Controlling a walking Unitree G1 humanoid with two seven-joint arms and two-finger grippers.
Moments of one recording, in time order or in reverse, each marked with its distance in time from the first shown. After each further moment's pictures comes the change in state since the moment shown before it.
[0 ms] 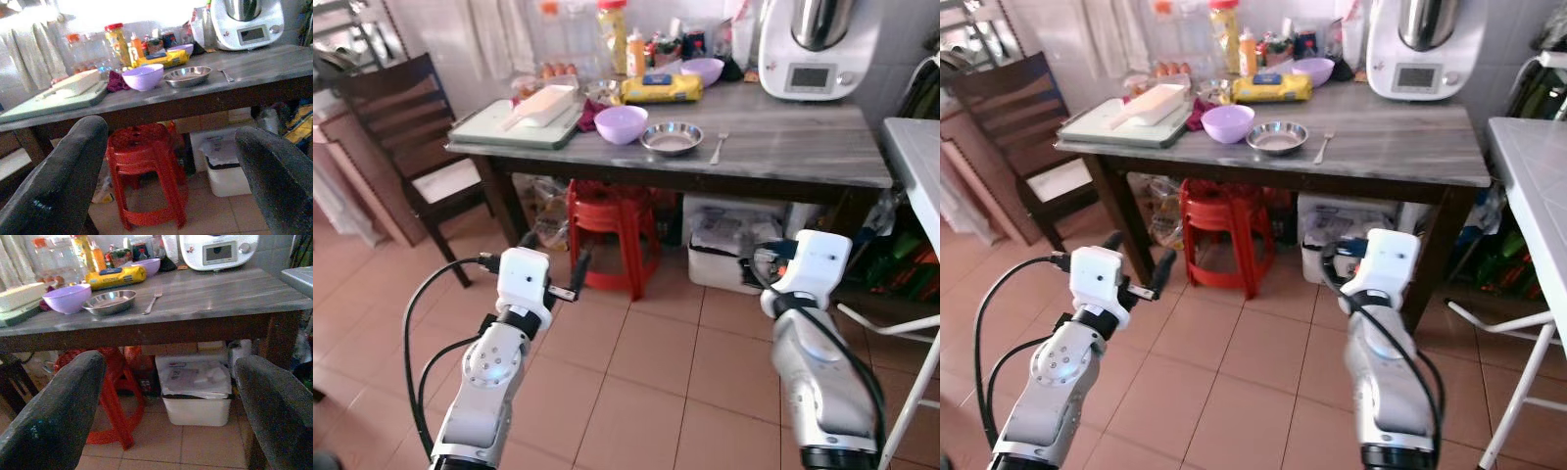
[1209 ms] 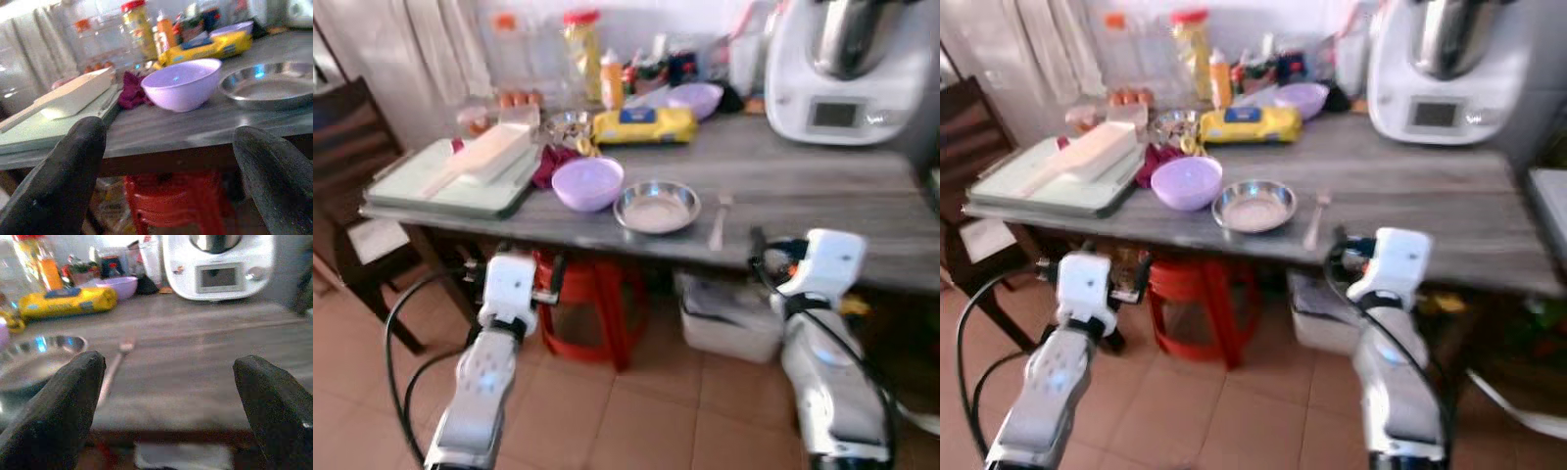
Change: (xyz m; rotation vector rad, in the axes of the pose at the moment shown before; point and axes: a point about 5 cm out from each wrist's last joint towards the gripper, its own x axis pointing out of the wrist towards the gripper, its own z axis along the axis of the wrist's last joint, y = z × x) left arm -0.001 0.017 -0.005 0.096 0.053 0.174; right arm -0.005 -0.008 0.010 -0.046 -0.052 -0.021
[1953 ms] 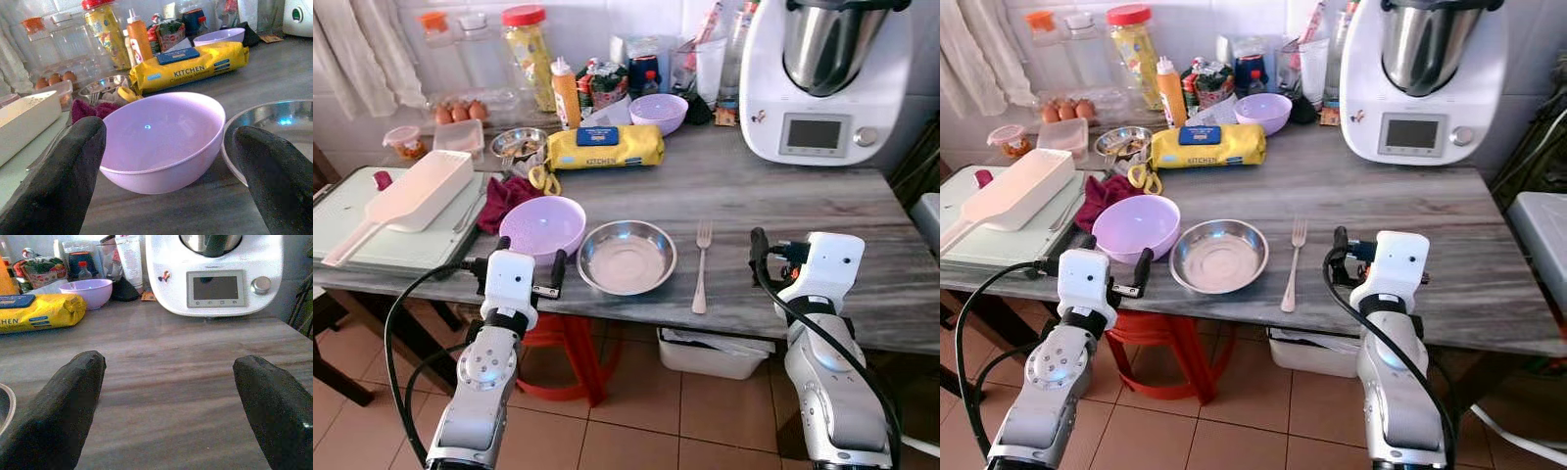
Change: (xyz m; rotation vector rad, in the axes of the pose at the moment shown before) left arm -0.002 0.000 -0.001 -0.014 0.006 0.012; right arm -0.004 0.005 0.001 -0.029 -0.012 0.025
